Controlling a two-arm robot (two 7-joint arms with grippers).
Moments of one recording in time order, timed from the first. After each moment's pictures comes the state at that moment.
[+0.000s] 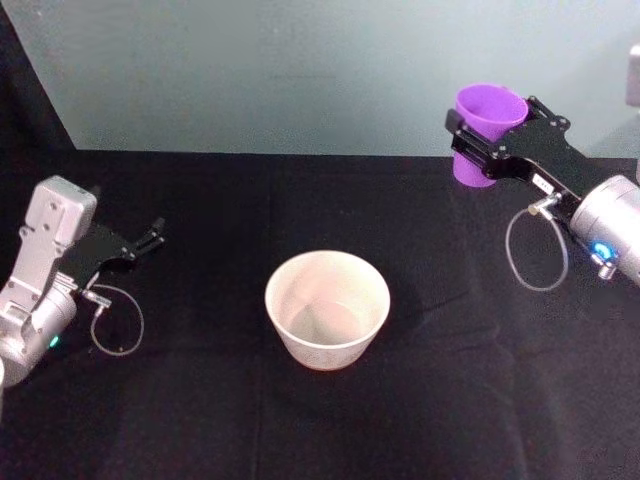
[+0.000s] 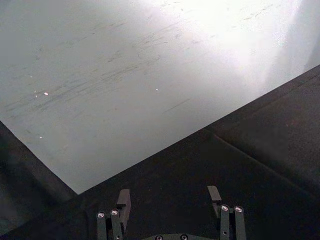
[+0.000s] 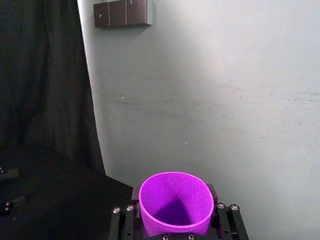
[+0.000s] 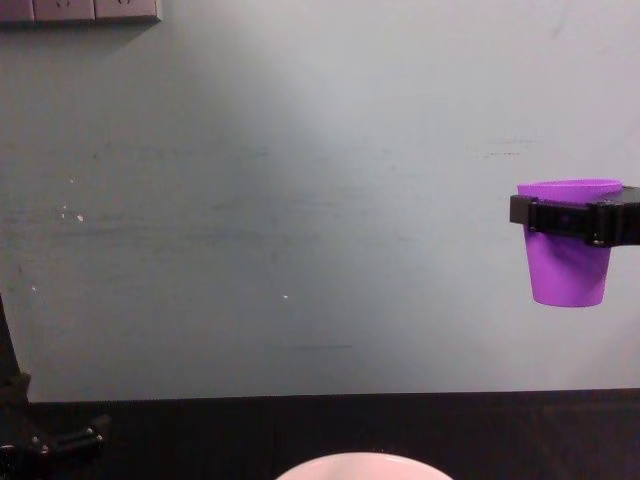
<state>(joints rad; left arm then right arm) -0.20 0.60 0.45 -1.41 -0.25 -0.12 0.03 0.21 0.41 -0.18 -1.70 0.36 0.16 0.32</state>
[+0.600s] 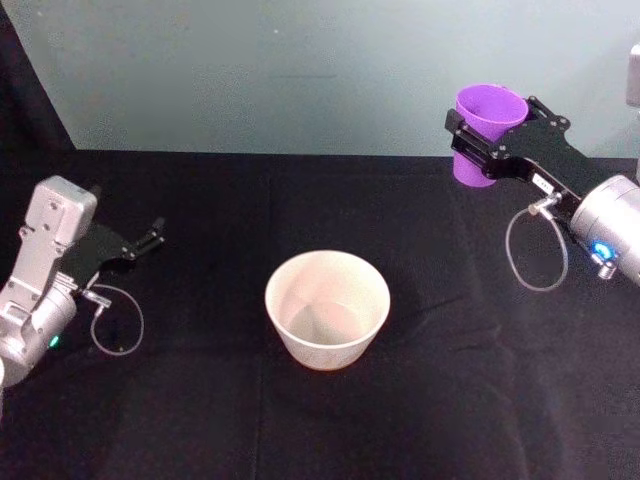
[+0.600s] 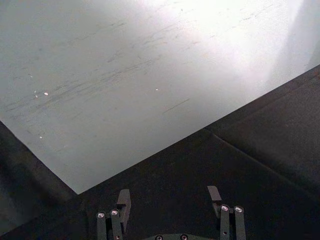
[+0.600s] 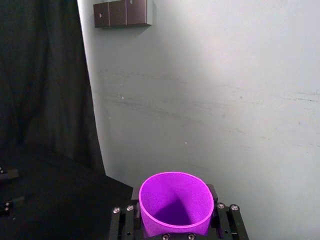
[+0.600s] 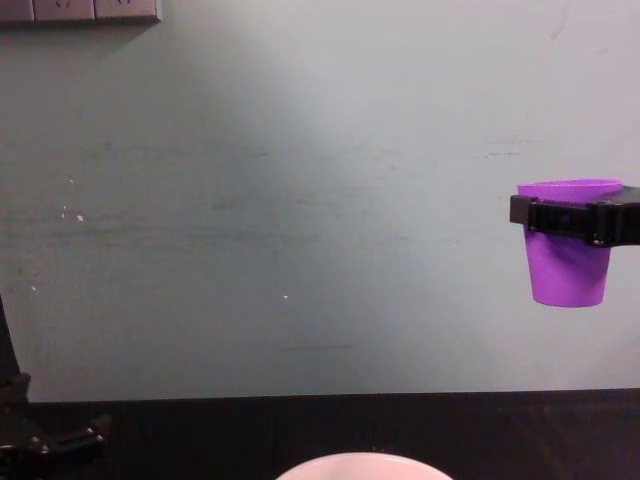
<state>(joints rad) -0.20 0.60 0.45 -1.41 -0.25 -0.12 0.03 0.21 0.41 -0.18 -1.70 0.36 0.16 0.32</state>
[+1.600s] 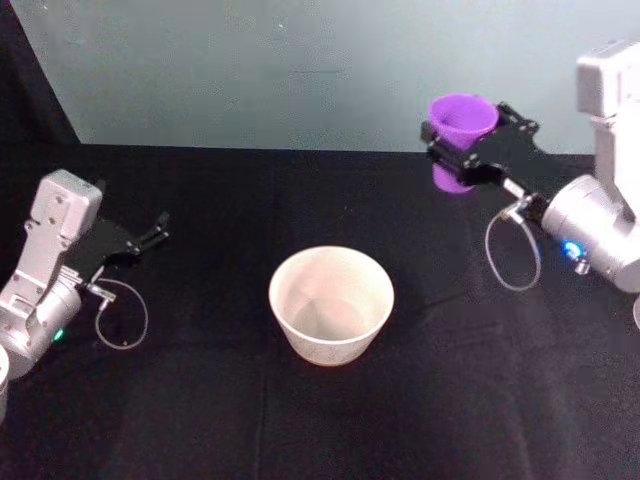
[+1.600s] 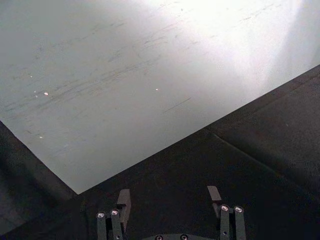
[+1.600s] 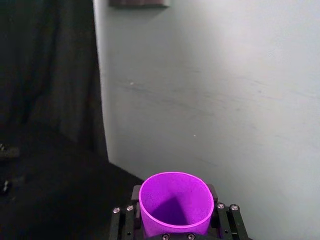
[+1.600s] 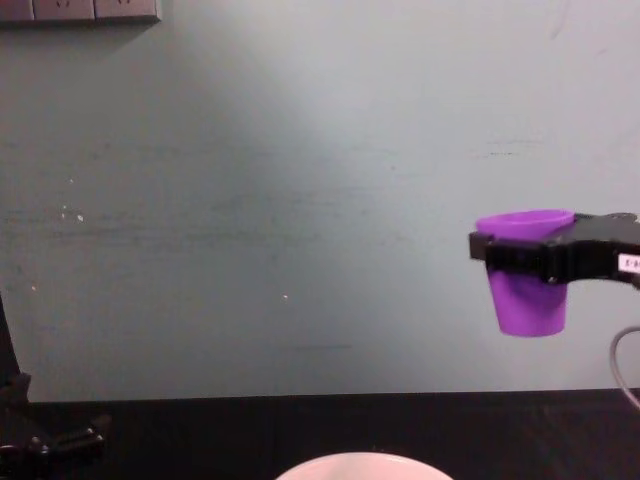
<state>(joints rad) -0.20 0.60 0.45 -1.41 -0.25 -0.12 0.03 0.29 0.41 -0.27 -1.61 0.30 0.13 0.33</state>
